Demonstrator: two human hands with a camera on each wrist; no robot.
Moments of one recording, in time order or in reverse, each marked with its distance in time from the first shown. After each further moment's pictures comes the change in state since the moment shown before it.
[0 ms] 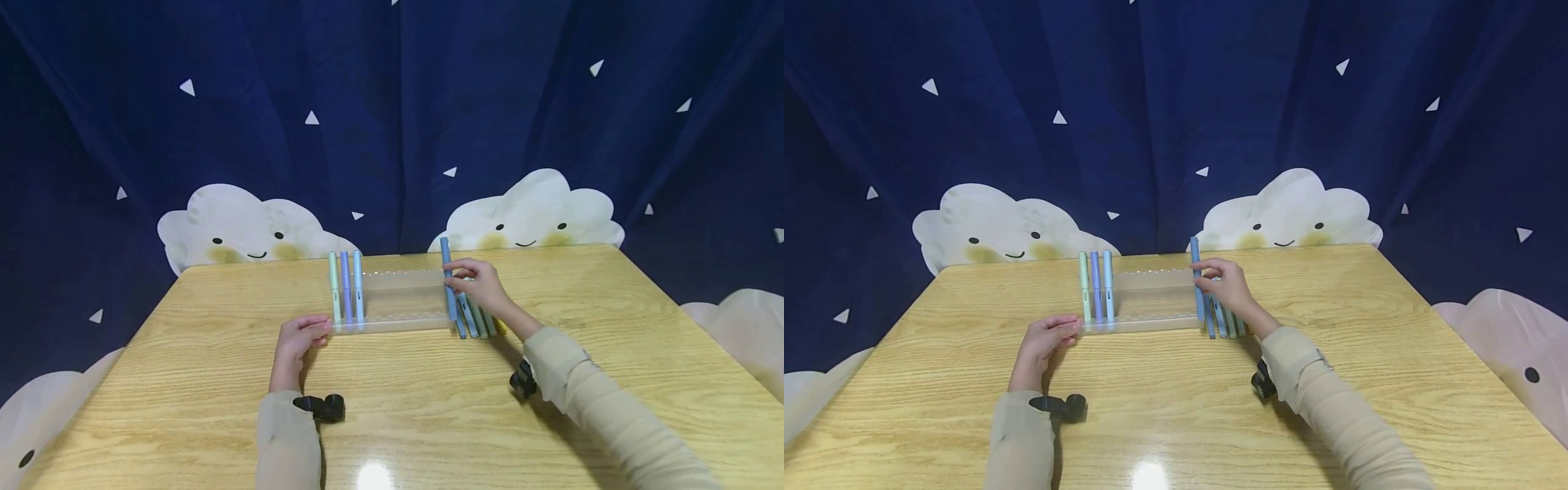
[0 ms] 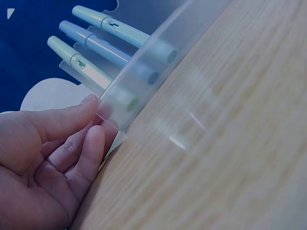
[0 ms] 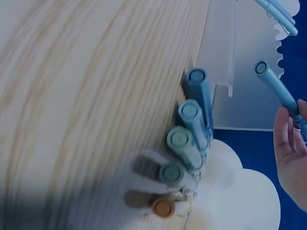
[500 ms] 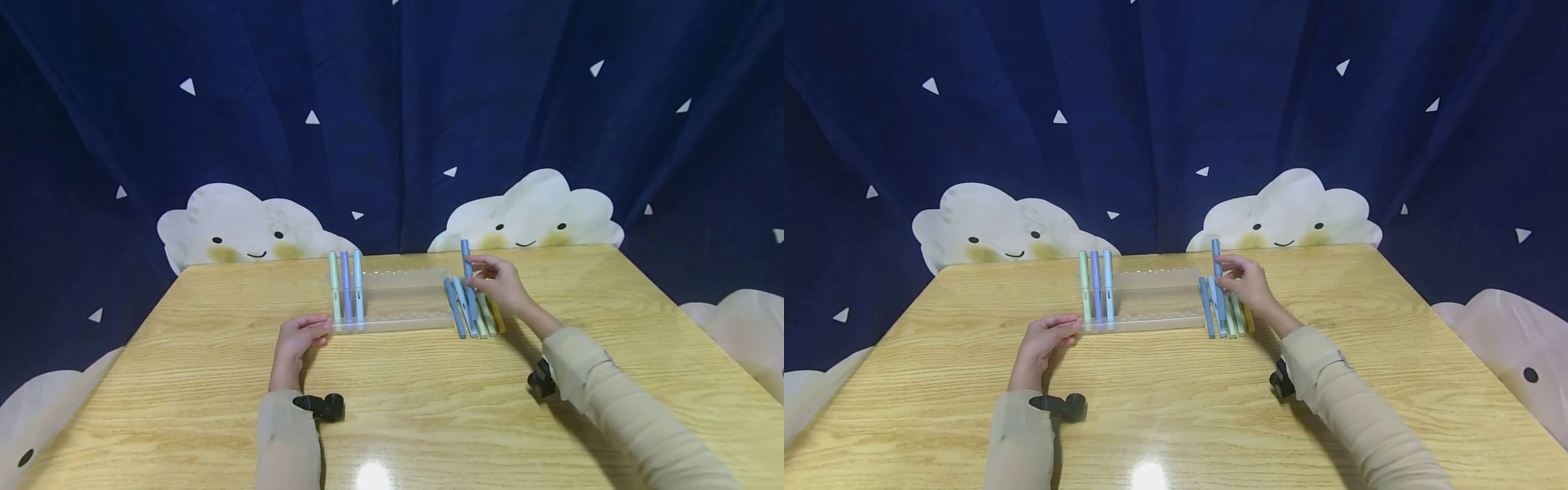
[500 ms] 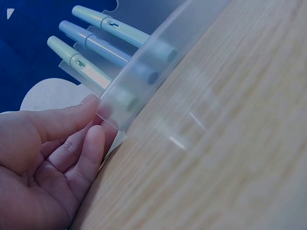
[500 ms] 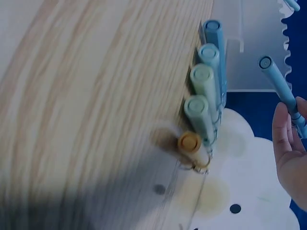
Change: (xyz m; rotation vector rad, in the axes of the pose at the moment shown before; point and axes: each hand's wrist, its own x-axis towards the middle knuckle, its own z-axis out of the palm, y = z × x) left_hand 0.000 0.000 -0.001 -0.005 -0.007 0.004; right_hand -0.001 0.033 -0.029 0.051 0.033 0.075
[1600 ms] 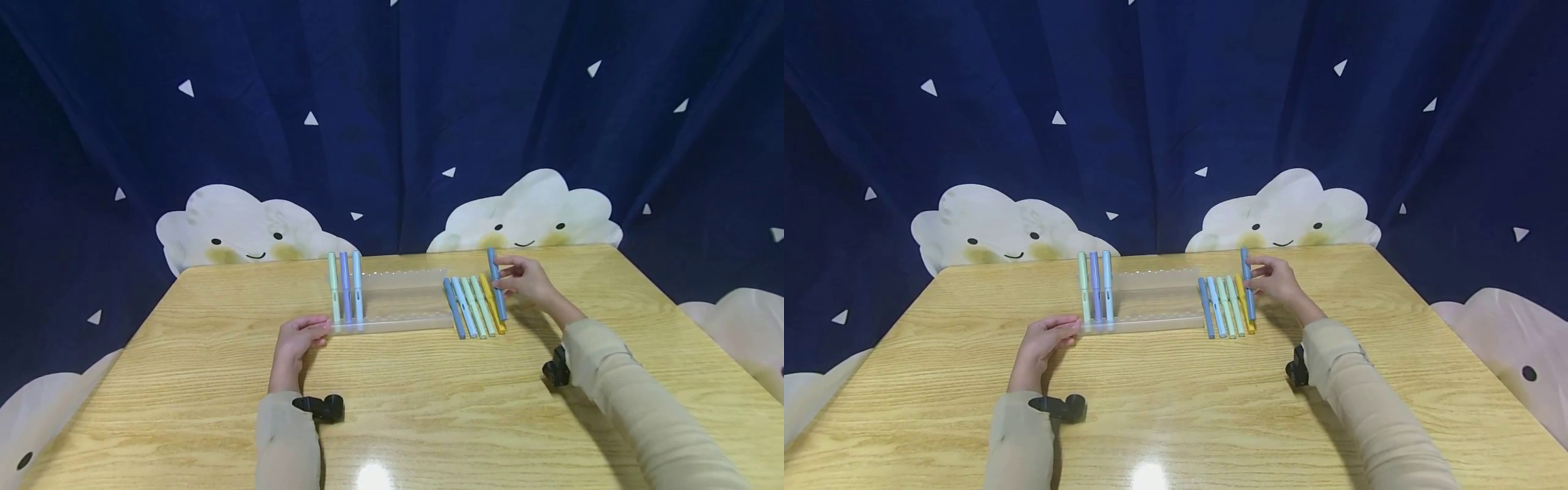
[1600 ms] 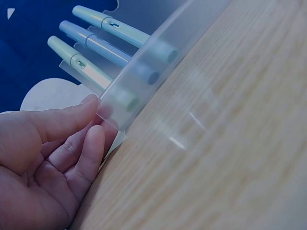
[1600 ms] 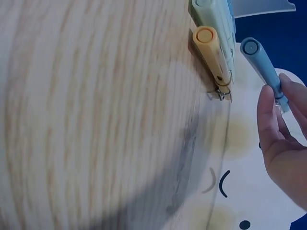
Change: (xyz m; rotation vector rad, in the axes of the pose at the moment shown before) left_hand 0.000 -0.001 0.000 0.002 -0.004 0.011; right_hand -0.001 0.025 -0.052 -0.065 -0.048 0.250
